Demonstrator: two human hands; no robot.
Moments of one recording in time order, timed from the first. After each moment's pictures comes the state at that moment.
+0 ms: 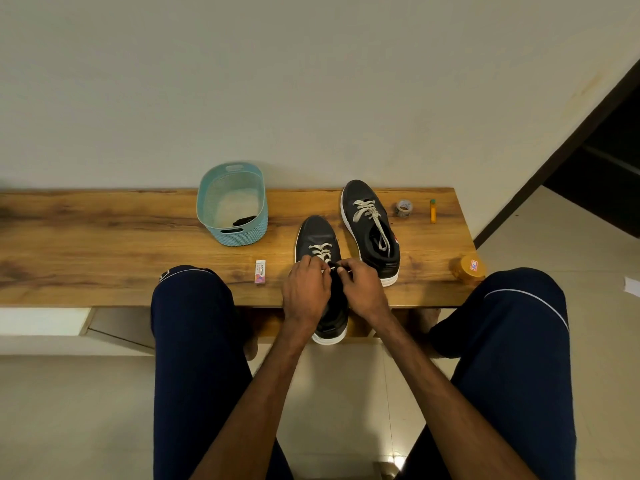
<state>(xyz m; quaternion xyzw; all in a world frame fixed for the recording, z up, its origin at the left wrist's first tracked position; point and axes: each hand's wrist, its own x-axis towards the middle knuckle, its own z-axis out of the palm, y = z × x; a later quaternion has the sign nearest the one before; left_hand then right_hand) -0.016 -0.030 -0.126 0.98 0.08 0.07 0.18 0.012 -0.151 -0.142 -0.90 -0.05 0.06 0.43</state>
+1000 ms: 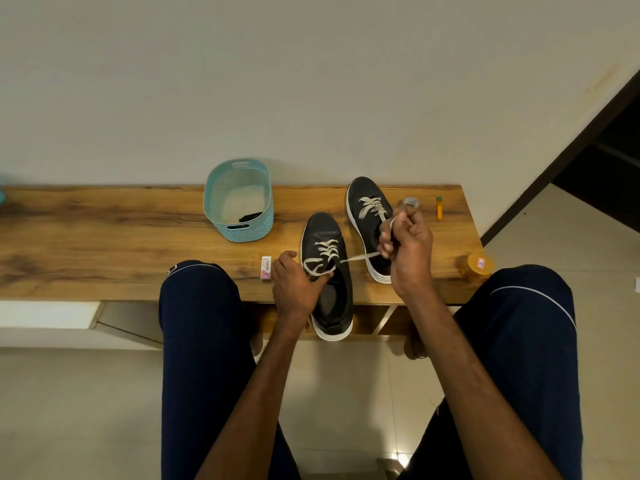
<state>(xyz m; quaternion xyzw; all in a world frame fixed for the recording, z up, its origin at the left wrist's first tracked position) -0.018 -0.005 -0.142 0.91 0.23 0.05 0.35 0.023 -0.180 -0.064 -0.56 0.02 -0.03 0.83</state>
